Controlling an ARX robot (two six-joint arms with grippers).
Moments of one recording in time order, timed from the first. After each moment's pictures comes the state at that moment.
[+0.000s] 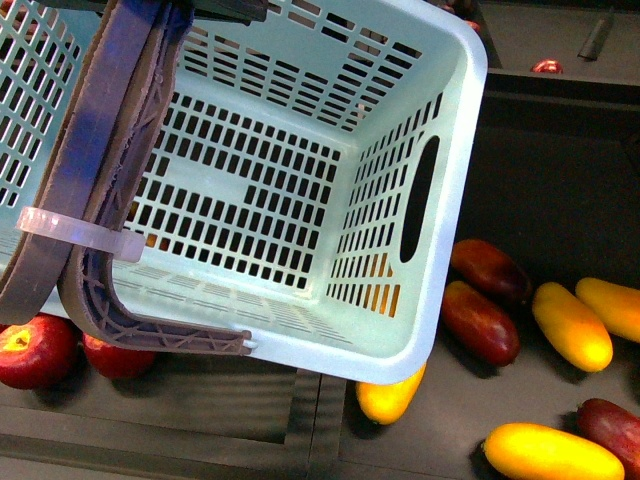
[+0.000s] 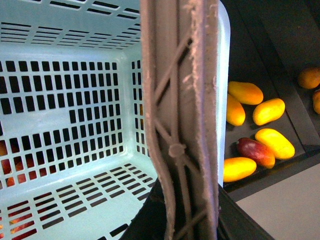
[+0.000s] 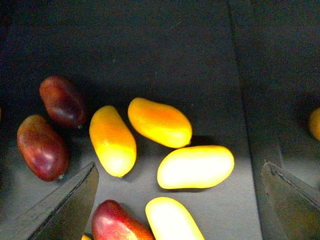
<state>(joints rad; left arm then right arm) -0.42 1.41 0.97 -0.16 0.15 -0.14 -0.55 1.70 0.49 0.50 -0.39 -0.29</state>
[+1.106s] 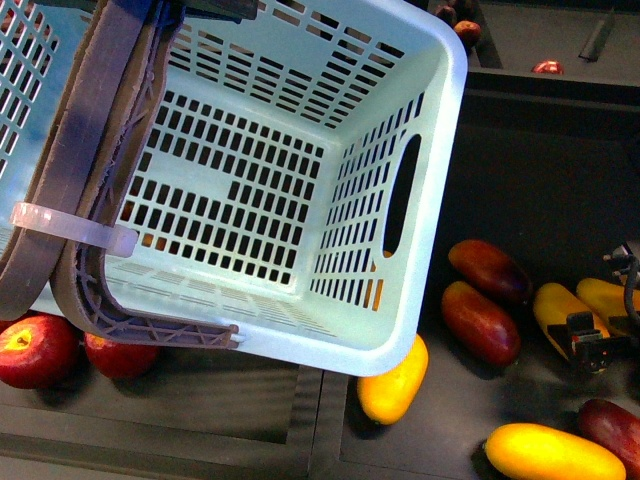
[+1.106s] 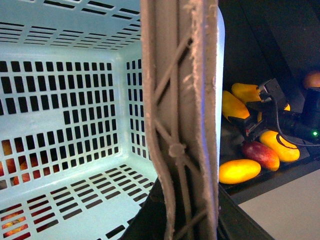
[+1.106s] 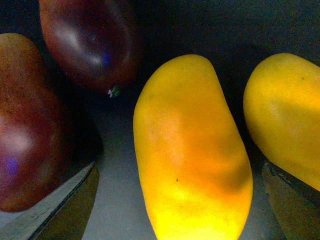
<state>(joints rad) -0.41 1.41 0.97 -0.16 0.14 -0.14 -0.26 2.59 0.94 0.75 -0.38 -0.32</state>
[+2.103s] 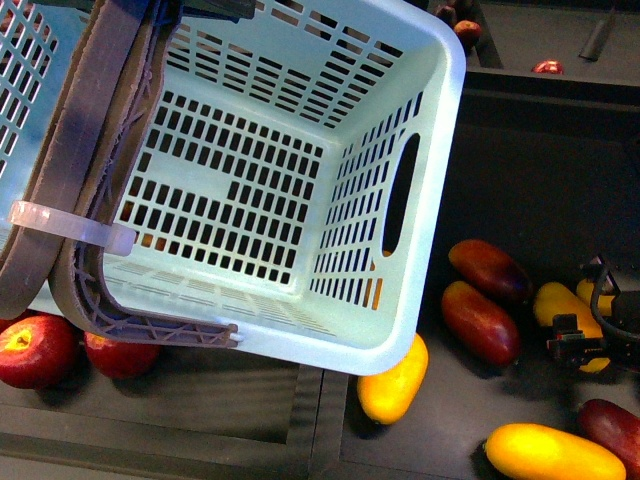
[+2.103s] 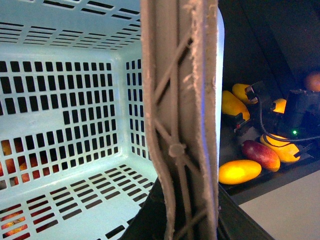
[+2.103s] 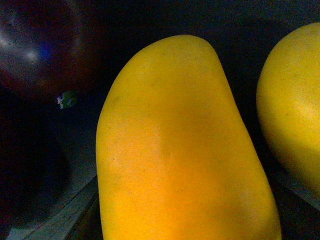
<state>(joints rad) -0.41 1.41 0.97 -0.16 0.14 -0.14 -0.24 2.74 1.08 0.76 -0.34 -0.23</state>
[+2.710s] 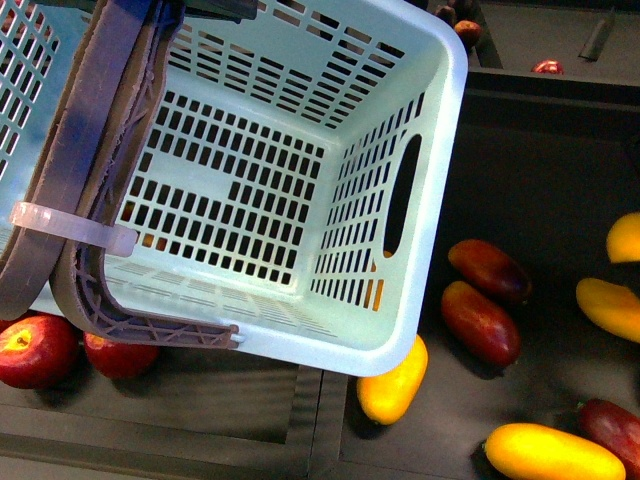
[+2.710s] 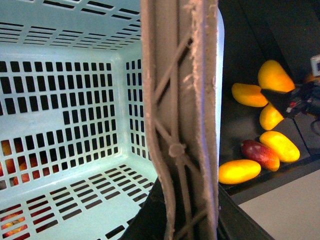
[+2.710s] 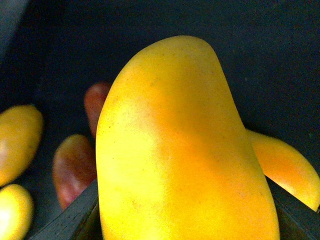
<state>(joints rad) -0.41 1.41 0.97 -0.16 0.14 -0.14 -0.32 2.27 0.78 0.76 -0.47 -0.08</state>
